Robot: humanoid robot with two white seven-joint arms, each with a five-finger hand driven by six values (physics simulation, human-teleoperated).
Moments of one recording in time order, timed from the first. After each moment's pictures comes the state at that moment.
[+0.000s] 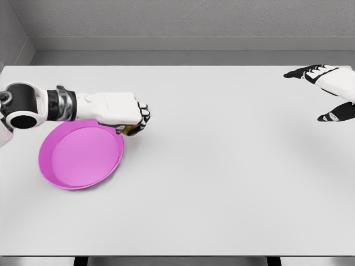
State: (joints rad) left arm -0.95 0.79 -1.06 -1.50 -0.46 -0.61 -0.41; right arm -0.26 -0.95 0.08 -1.75 0.19 -0.29 0.61
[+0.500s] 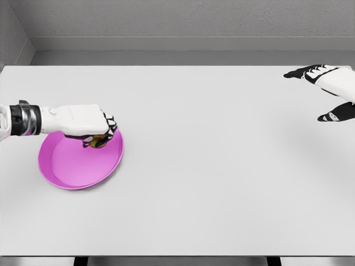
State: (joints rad) left arm -0.85 0.93 -1.01 -1.52 -0.42 -0.61 -0.41; right arm -0.26 -0.95 0.08 -1.75 0.19 -0.29 0.61
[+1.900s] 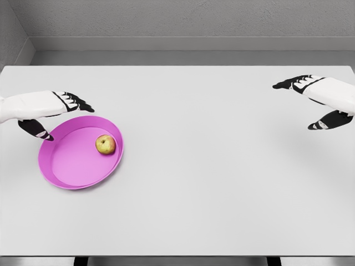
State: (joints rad) left arm -0.80 1.06 -0.93 -1.39 -0.17 -0.61 -0.41; right arm -0.27 -0.94 0.15 -1.75 0.19 -0.29 0.61
